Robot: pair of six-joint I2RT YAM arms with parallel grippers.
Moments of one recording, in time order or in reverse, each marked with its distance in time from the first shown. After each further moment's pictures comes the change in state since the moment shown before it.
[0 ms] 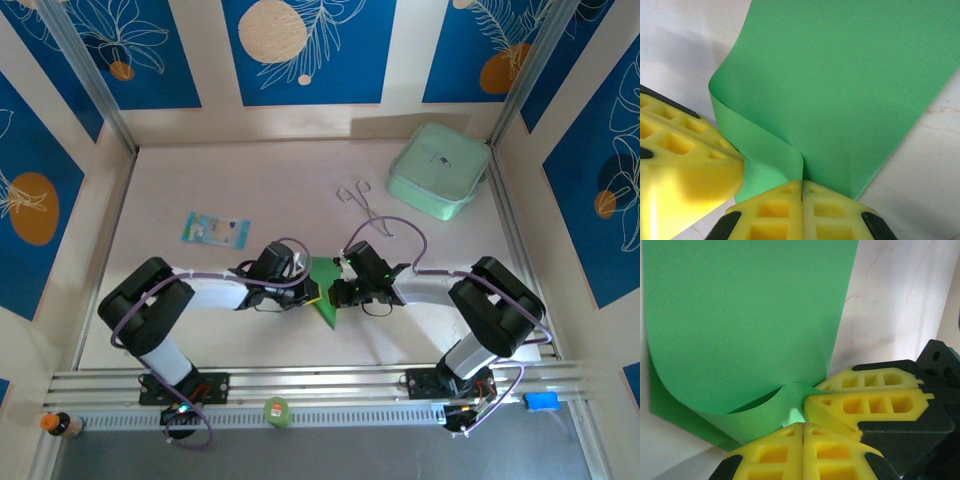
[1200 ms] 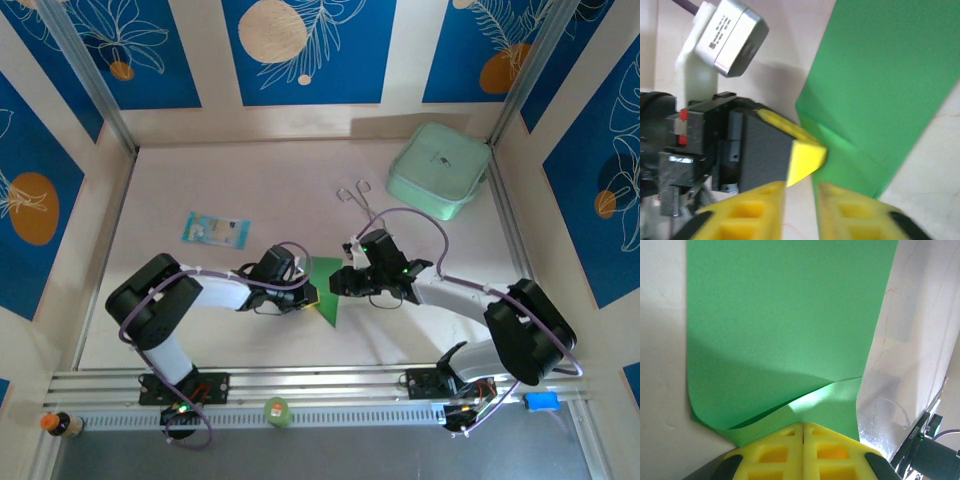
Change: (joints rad) left arm 0.000 0.045 -0.011 0.011 -0.011 0.026; right arm -0.060 -0.197 0.003 -0.065 -0.141 0.093
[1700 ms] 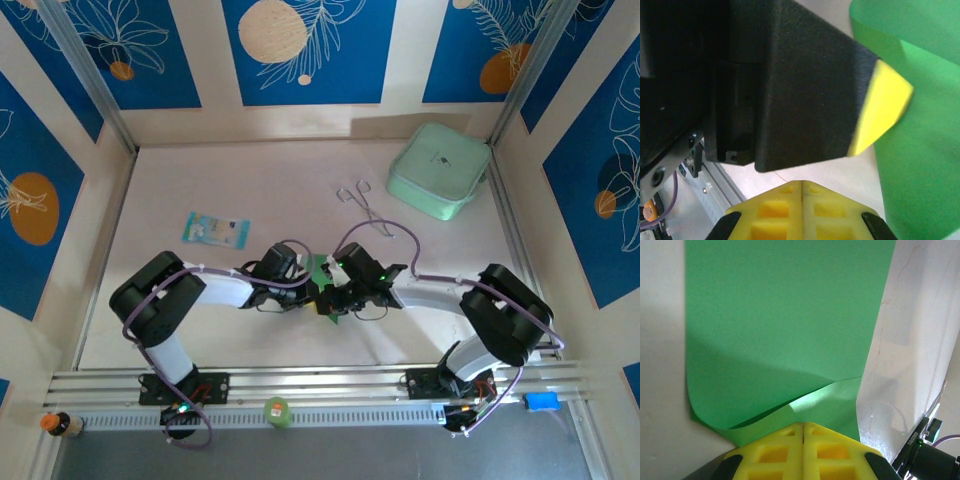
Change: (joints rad) left arm 0.000 0.024 0.029 0.003 -0.008 0.000; right arm 0.153 0.146 0.050 -0.015 -0.023 0.042
